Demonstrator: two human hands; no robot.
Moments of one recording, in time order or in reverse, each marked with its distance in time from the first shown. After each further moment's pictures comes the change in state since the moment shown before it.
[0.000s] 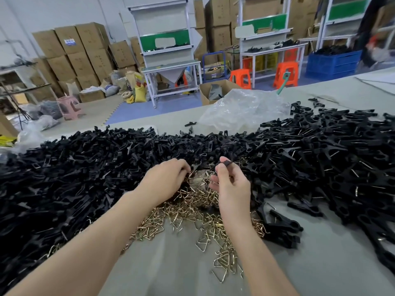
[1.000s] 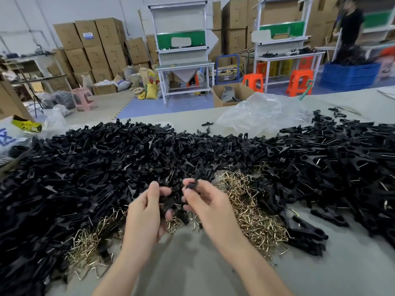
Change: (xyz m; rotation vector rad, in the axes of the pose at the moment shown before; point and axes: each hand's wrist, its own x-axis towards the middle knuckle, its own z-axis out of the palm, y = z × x) left_hand -0.119 -0.016 0.015 -1.289 0.437 -0.581; right_hand -0.056 0.004 0.040 -0.090 -0.532 0.046
